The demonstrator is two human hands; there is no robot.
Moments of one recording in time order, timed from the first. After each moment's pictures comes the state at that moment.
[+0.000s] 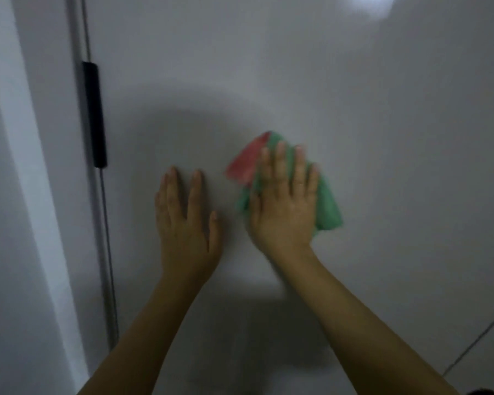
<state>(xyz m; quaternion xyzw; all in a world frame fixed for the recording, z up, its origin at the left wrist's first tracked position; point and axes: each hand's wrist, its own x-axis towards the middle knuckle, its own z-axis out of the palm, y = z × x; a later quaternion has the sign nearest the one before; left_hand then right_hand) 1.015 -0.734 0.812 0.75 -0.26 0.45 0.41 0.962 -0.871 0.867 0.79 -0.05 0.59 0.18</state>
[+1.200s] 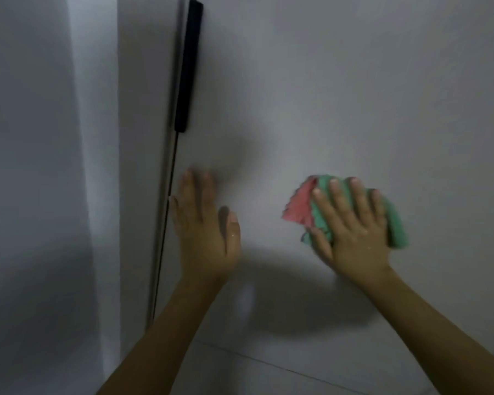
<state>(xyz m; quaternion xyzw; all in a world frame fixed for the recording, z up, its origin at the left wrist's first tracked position) 1.046 -0.672 0.759 0.74 -0.21 0.42 0.49 0.950 -0.883 0.817 0.80 0.06 0.49 0.32</state>
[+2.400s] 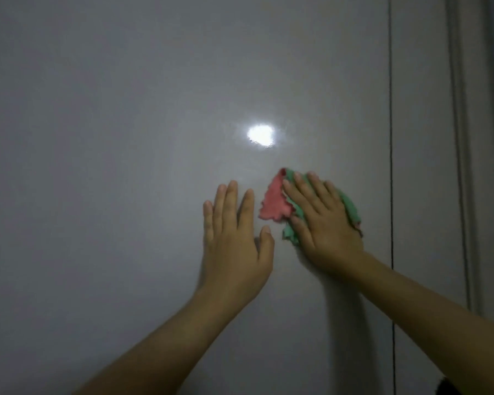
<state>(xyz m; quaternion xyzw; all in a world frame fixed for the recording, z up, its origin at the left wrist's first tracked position) 0.904 -0.931 0.729 0.63 -0.42 0.49 0.43 0.810 -1.083 0.779 0.77 -0.04 0.55 0.32</state>
